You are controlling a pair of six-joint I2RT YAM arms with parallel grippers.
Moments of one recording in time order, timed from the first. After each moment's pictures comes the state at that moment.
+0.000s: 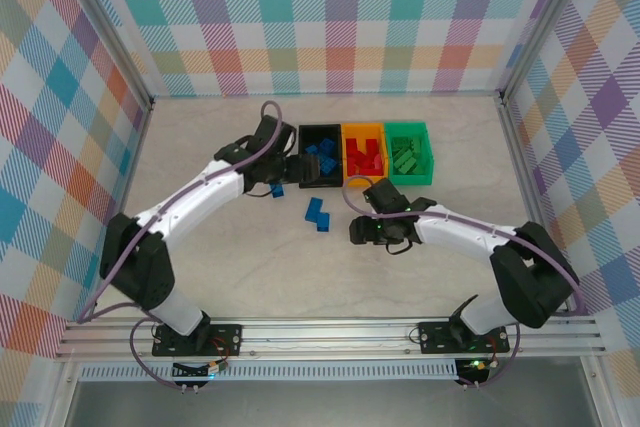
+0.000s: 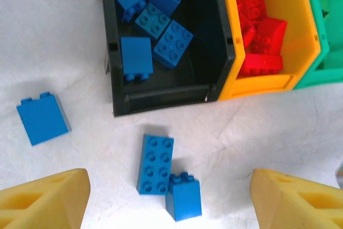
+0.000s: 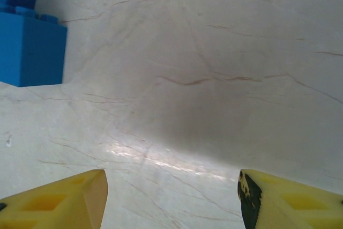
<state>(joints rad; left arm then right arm) -0.56 1.56 1.29 -0.62 0.04 -0.52 0.70 1.47 0.80 -0.46 -0.08 0.57</state>
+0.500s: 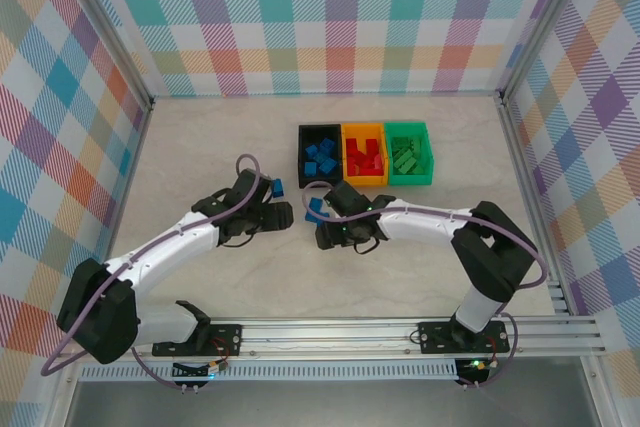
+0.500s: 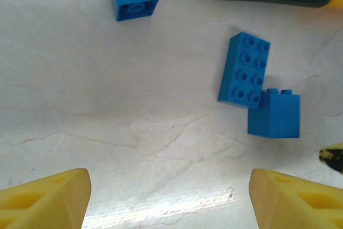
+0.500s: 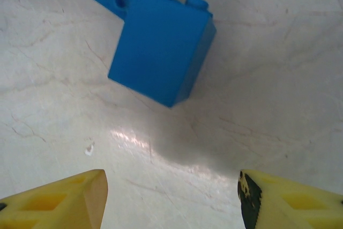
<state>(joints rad) -0.57 1.25 0.80 -0.54 -0.04 -0.60 0.86 1.69 0.99 -0.42 -0.08 0.58</state>
